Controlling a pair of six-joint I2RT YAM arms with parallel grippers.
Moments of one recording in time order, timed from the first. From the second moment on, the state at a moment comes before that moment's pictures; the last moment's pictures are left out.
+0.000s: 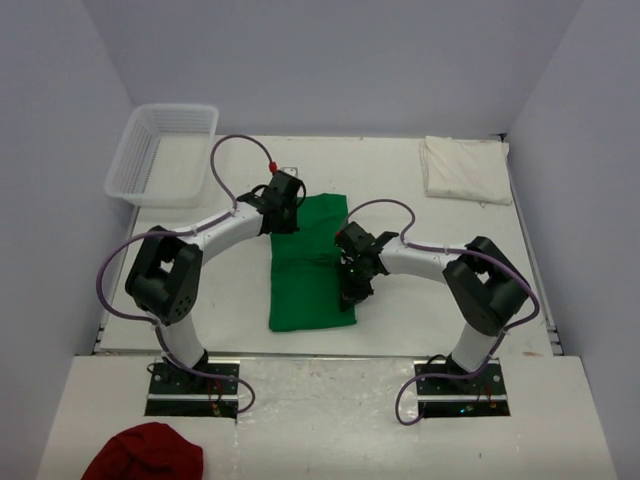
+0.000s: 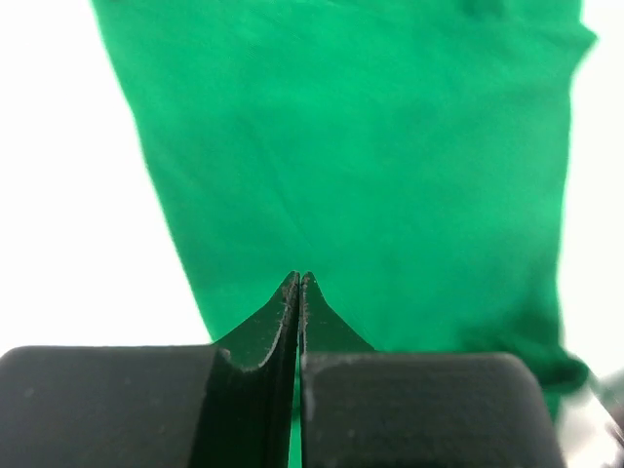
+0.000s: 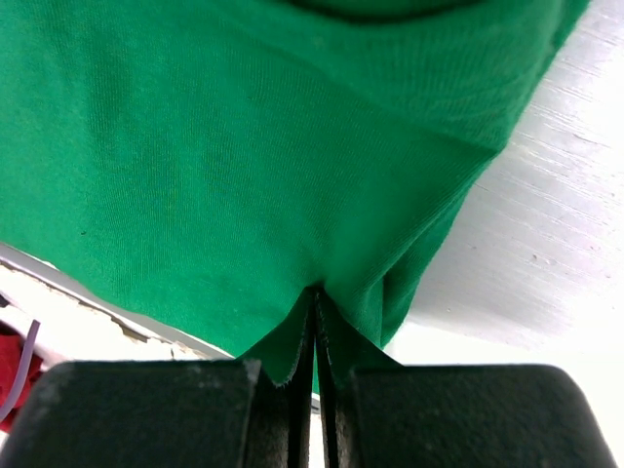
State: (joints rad) left arm -0.56 1.76 1.23 -0.43 -0.20 -0.47; right arm 0.75 1.75 0.98 -0.54 -0.28 0.60
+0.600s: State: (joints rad) left arm -0.55 1.35 1.19 -0.60 -0.16 -0.46; right arm 0.77 1.69 1.38 -0.78 -0.18 0.56
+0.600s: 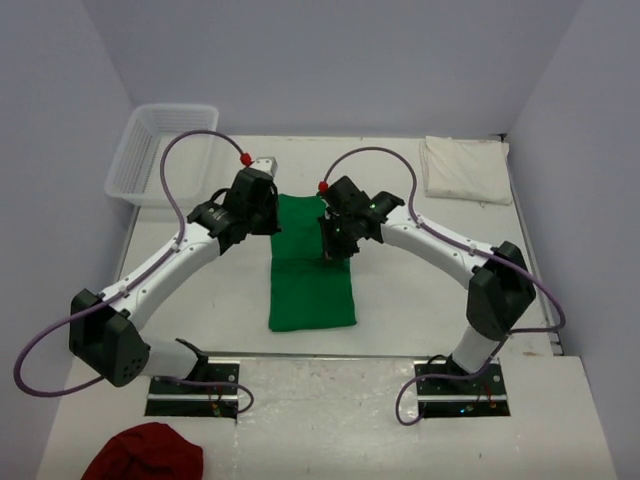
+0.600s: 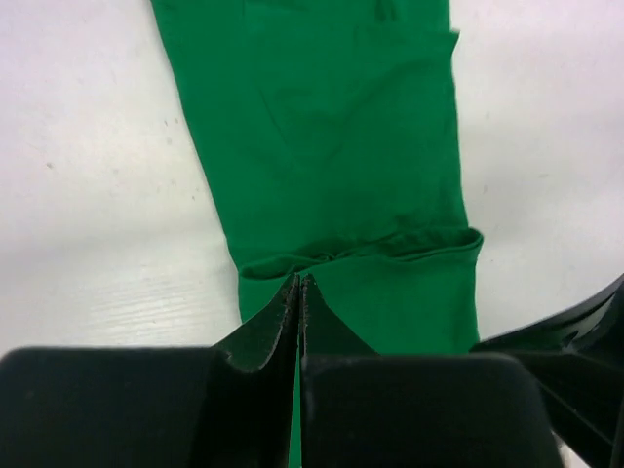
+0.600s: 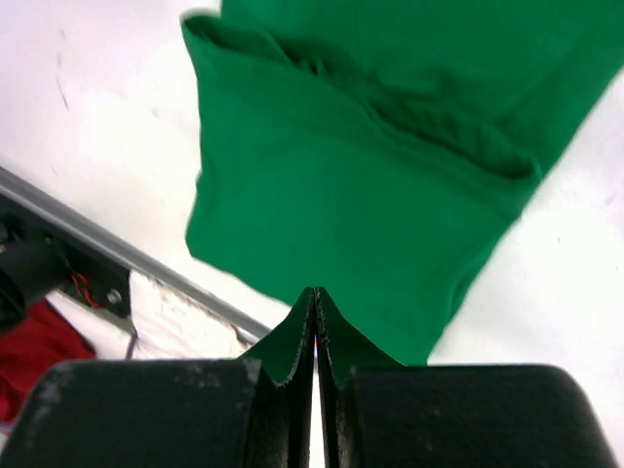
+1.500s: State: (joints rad) left arm -0.55 1.61 1.12 -0.58 -0.02 -0.48; right arm 0.59 1.97 1.48 -0.83 -0.18 0.49
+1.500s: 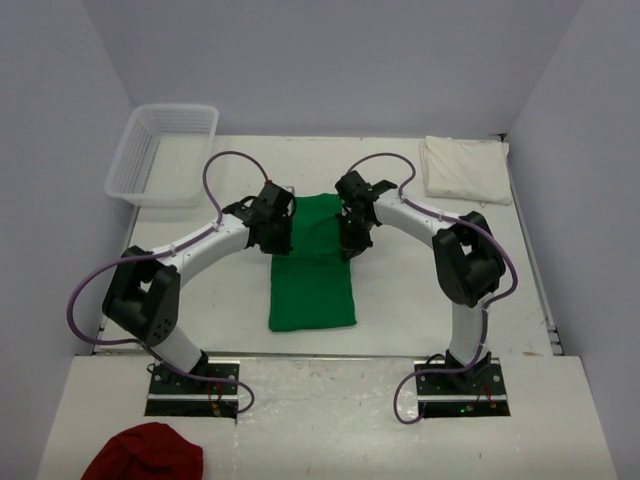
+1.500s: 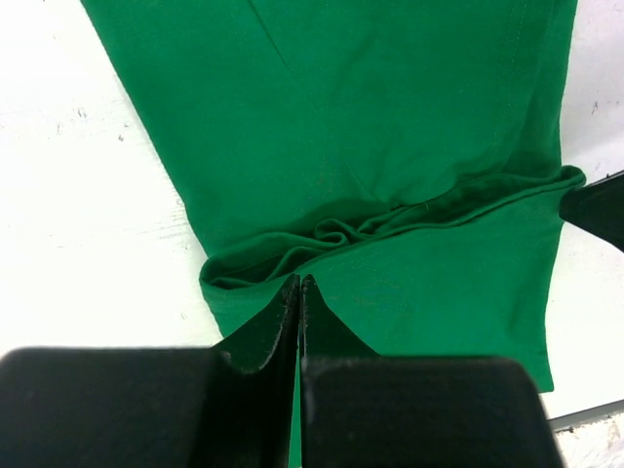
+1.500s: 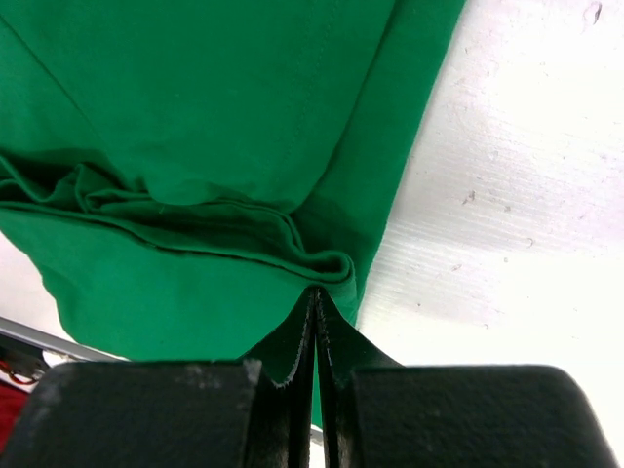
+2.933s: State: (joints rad) left arm -0.54 1.73 1.04 -0.53 -0.09 -0.49; right arm 0.58 2.08 1.50 -0.83 -0.19 0.47
